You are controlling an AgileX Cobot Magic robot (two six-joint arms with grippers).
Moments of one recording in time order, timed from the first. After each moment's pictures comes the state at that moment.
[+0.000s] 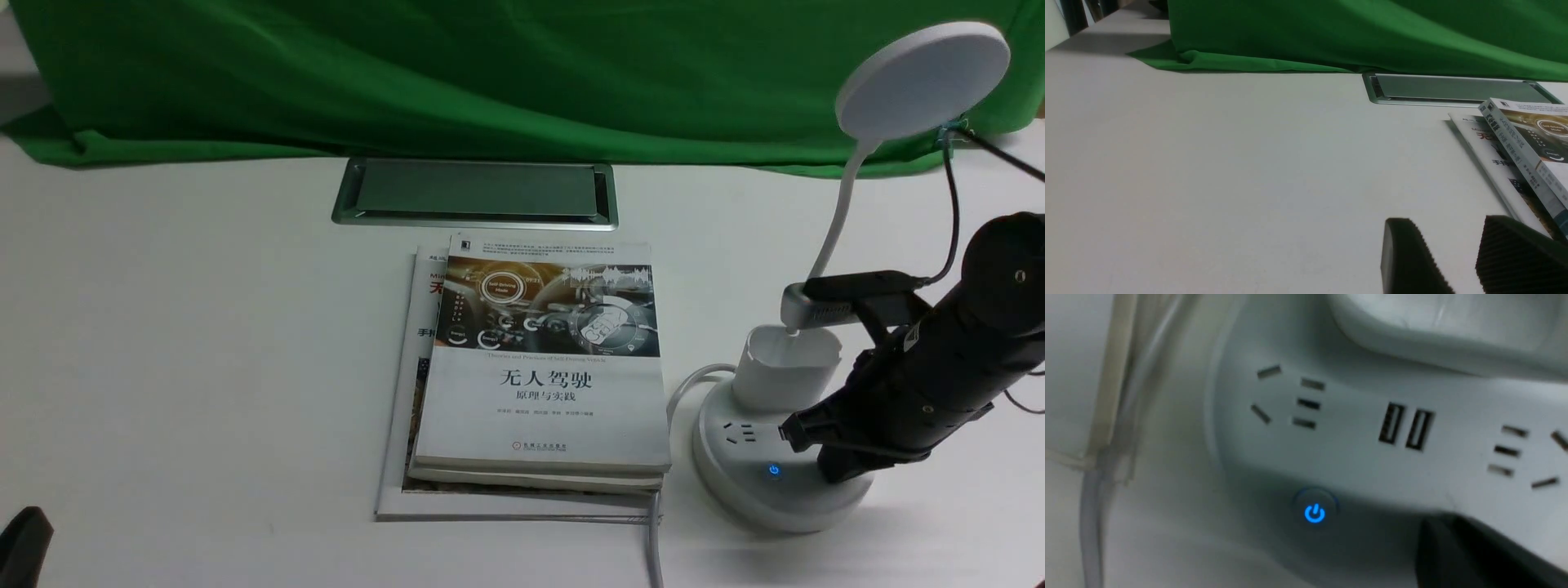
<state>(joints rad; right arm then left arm) 0.28 1.70 -0.97 0.19 0.80 -0.10 0.04 0.00 0.01 -0.14 0.24 0.14</state>
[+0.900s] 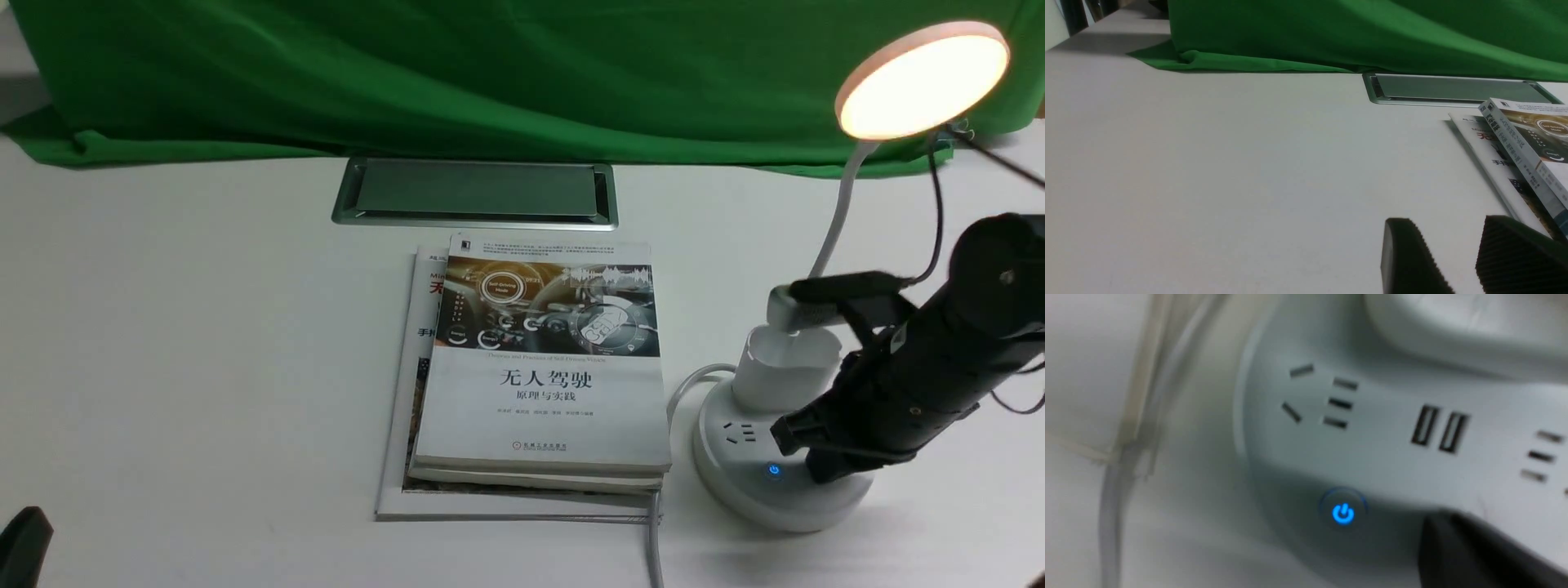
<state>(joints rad) 0.30 1.70 -0.98 0.19 0.79 -0.11 0.04 0.00 0.01 -0.14 0.24 0.14</state>
